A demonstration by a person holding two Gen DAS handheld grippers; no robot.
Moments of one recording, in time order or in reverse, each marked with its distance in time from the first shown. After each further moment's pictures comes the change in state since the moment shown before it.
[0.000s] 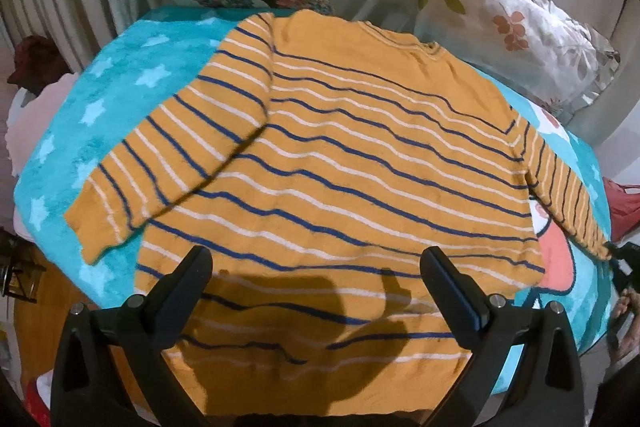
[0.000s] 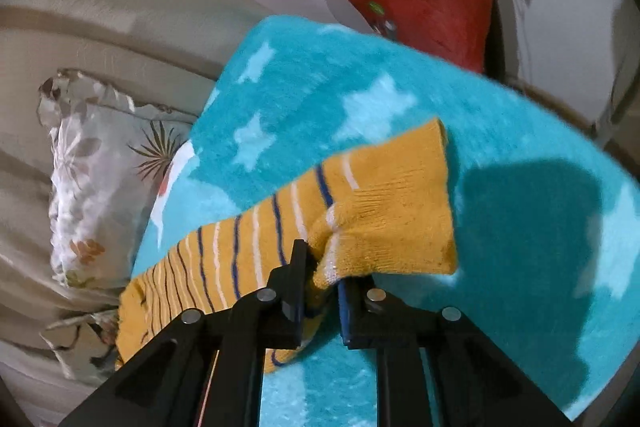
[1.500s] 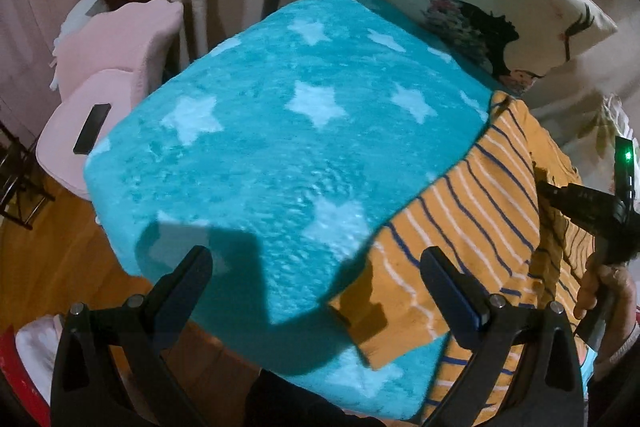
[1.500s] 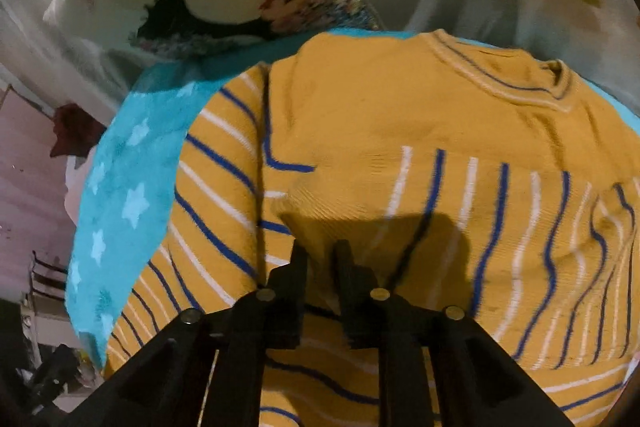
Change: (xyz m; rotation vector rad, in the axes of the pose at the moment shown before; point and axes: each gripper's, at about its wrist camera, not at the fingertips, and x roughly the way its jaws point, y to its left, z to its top) left arm 0.019 0.297 0.031 -0.333 0.011 0.041; right arm 0.196 0.477 -0.419 -1.018 0.460 0.094
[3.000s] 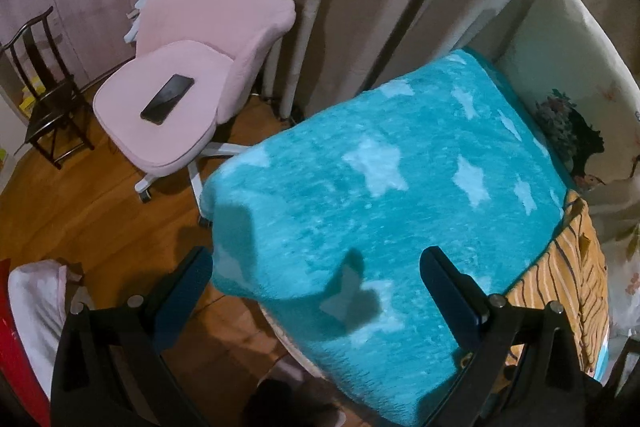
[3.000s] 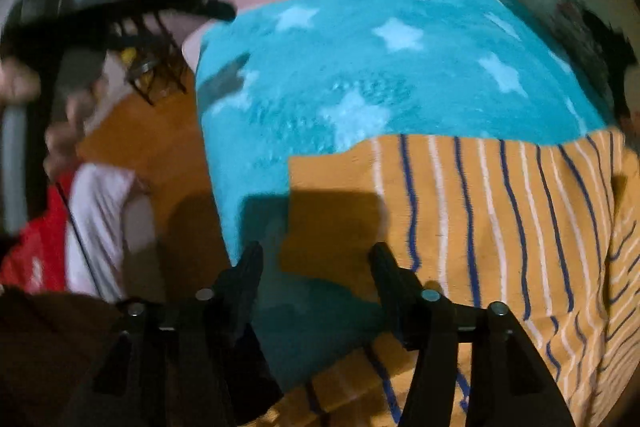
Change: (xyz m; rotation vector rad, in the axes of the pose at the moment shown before) left arm -0.014 0.126 0.014 -0.283 -0.071 0.121; right arm -0.005 0.230 -0.182 -0.926 0.192 0.135
